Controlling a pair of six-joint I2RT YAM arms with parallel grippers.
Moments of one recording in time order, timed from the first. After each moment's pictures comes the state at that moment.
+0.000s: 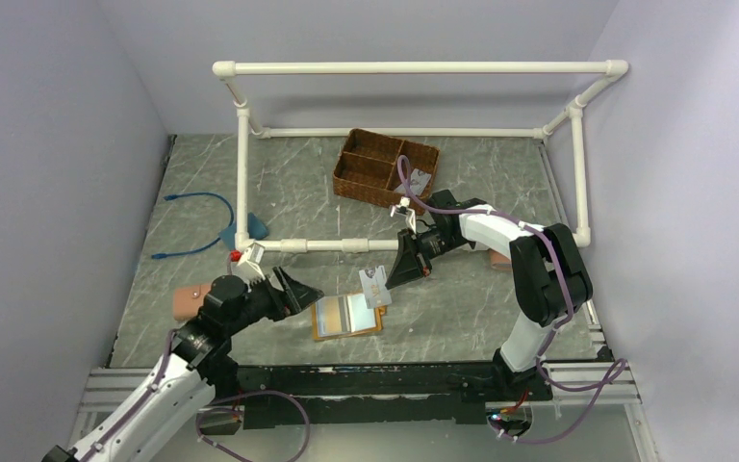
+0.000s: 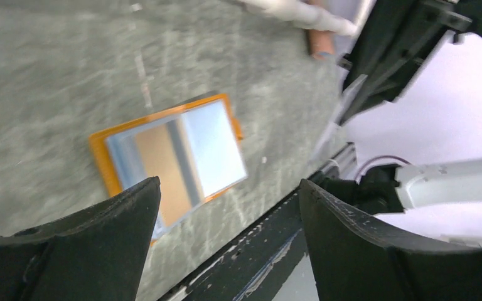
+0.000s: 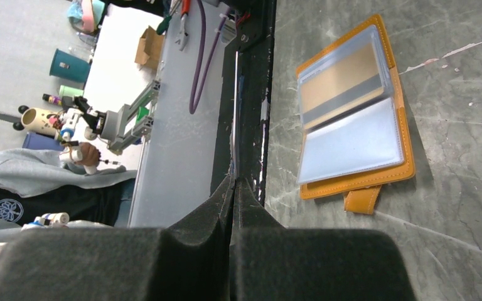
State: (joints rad) left arm -0.52 0.44 0.23 -0.22 0.24 -0.93; right arm 0.38 1.74 1.06 -0.80 -1.40 -0.56
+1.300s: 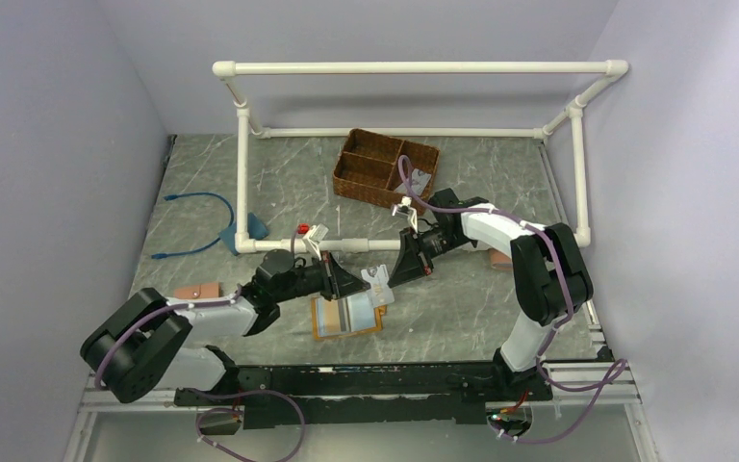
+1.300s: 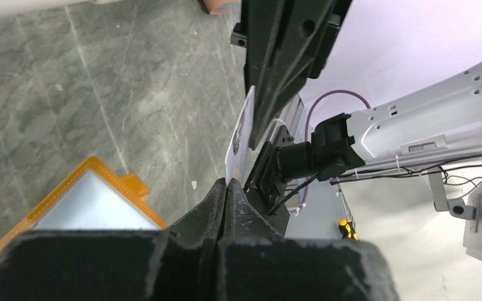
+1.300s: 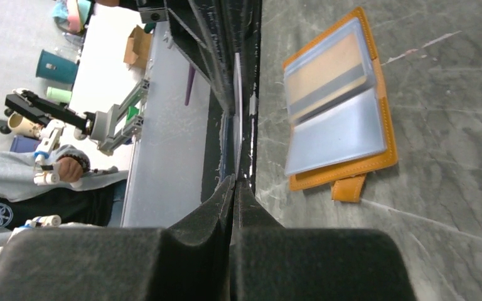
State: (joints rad) left arm -0.71 1.30 0.32 0.83 0.49 -0.91; right arm 0.38 1.74 1.06 -0.81 -1.37 -0.57
